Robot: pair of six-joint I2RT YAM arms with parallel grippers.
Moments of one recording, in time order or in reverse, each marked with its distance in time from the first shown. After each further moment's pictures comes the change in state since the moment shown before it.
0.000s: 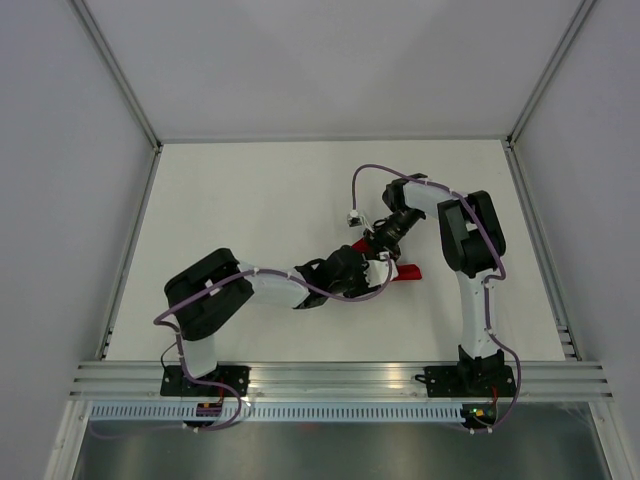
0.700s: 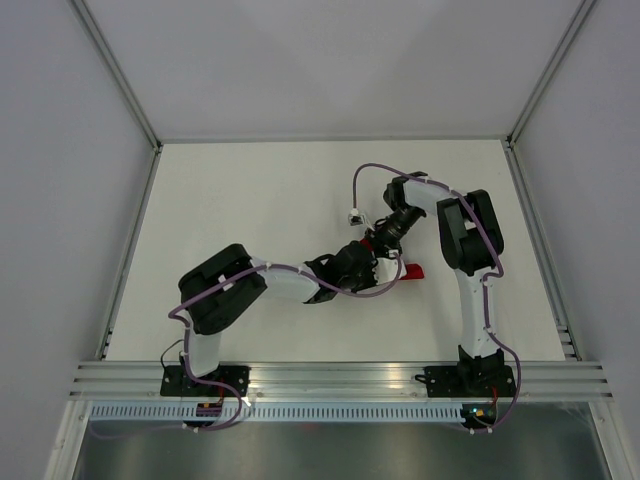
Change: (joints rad) left arm 0.002 0.099 0.097 -0.015 0.048 0.023; right arm -0.008 0.032 0.044 -0.047 0.017 0.023
